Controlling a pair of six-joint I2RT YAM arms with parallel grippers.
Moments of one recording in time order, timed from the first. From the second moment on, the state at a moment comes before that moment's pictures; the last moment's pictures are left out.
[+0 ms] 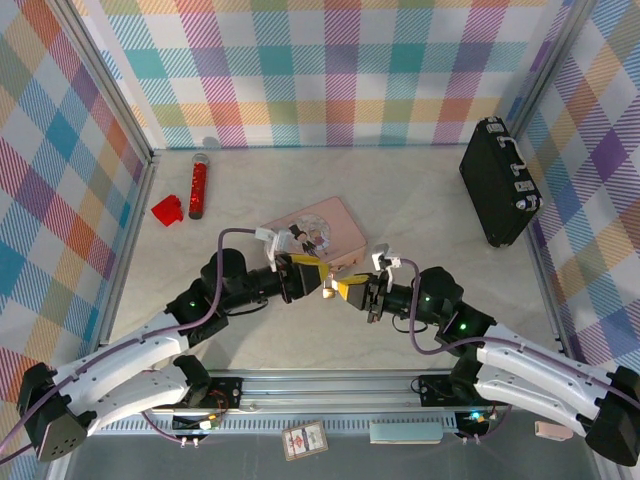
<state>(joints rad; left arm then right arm) -0.85 0.90 0.64 0.13 0.36 -0.67 0.91 0.77 0.43 0.26 -0.34 0.56</state>
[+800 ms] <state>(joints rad) -0.85 0.94 0.67 0.12 0.49 -0.62 0.91 0.75 0.43 0.28 -0.35 0.56</state>
